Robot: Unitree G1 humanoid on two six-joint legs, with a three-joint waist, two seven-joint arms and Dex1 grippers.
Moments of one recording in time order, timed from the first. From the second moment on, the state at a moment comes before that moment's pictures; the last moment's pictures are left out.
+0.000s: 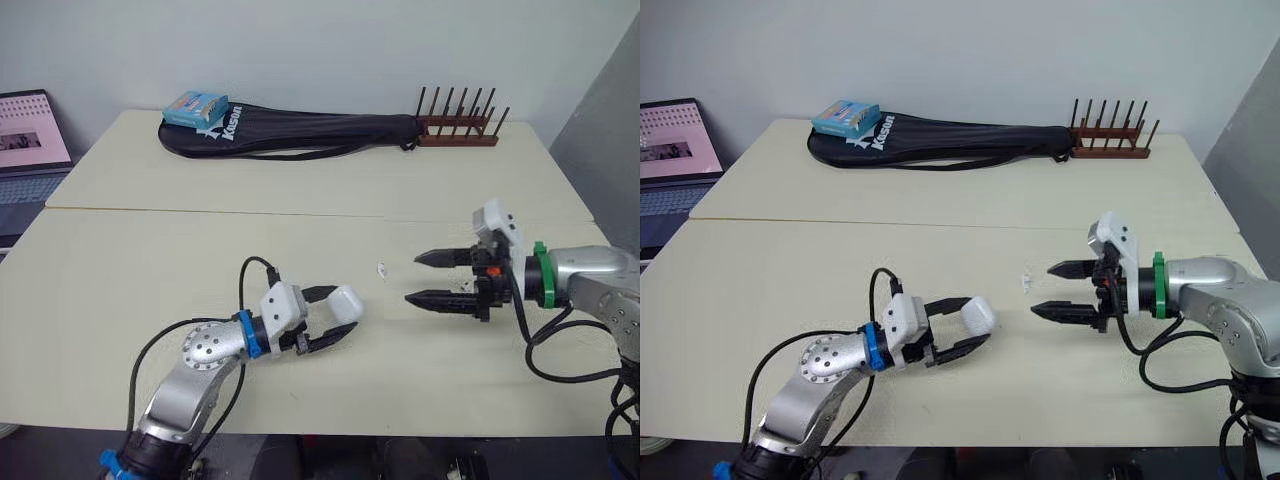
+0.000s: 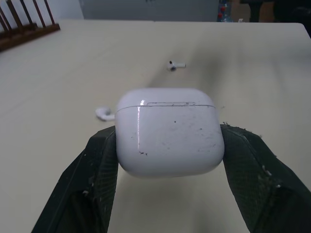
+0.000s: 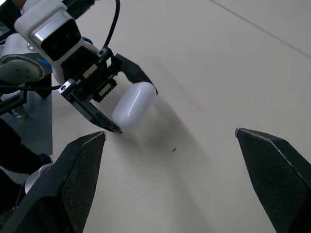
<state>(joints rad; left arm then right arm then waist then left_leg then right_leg) -0.12 0.46 -0.19 -0.23 -0.23 0.00 -0.89 -0.46 -0.83 -0.06 -0.45 0.81 1.11 0.90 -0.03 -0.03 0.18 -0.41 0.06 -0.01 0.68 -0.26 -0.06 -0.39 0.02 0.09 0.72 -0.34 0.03</state>
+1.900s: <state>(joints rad) -0.25 0.43 -0.25 0.00 -0.18 -0.28 -0.96 -0.56 -0.62 0.07 -0.31 0.89 1.31 0.72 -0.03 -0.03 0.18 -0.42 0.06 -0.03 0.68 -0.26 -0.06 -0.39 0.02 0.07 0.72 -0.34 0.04</state>
